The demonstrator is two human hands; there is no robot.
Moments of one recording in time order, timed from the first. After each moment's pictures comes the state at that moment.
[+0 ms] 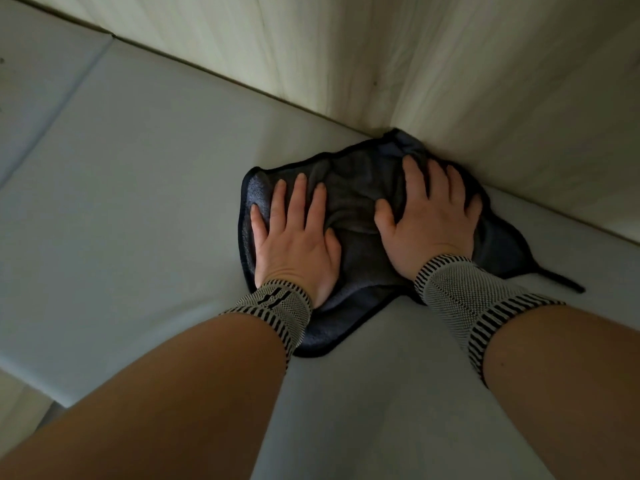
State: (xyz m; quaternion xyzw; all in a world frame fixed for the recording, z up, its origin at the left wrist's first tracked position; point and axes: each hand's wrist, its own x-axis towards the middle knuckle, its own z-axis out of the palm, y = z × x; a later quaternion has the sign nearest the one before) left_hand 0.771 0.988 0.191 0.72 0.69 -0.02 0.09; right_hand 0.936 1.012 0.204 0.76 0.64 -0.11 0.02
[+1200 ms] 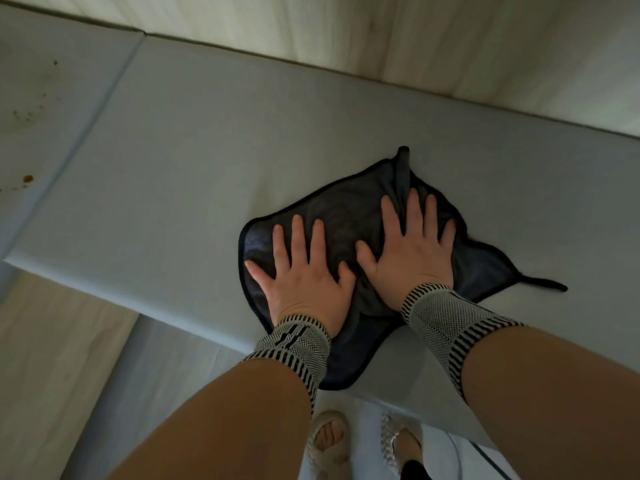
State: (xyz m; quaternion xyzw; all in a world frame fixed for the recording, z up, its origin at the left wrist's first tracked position) left_hand 0.725 0.833 0.211 0.68 0.71 -0.10 0.17; right_hand 0.864 0.845 0.207 0.76 0.63 -0.14 0.06
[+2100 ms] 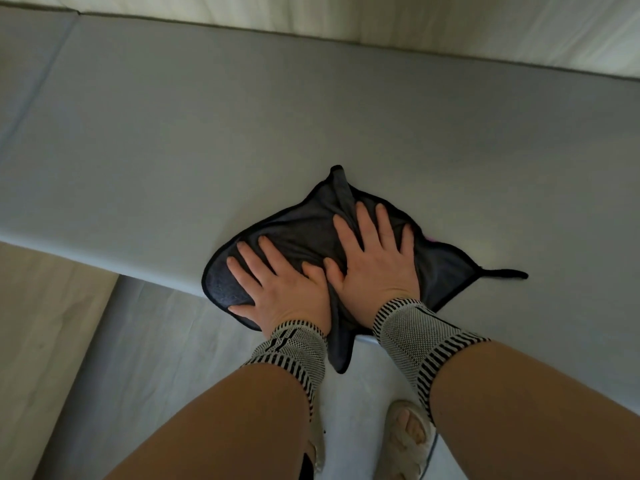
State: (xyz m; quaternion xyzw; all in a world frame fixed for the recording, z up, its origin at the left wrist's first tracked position) left_hand 0.818 0.714 0.205 0.52 0.83 -0.03 0.19; right_hand 0.923 0.715 0.201 0.73 0.67 -0.14 0.02
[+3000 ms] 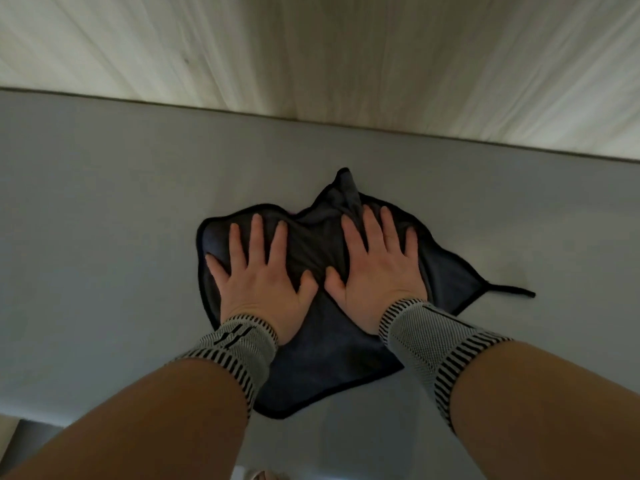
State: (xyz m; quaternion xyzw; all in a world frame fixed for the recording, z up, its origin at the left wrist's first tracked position) left_hand 0.863 0.844 0.202 0.76 0.63 -0.08 0.13; right_hand 1.023 0.812 0.211 0.75 0.65 -0.14 0.05
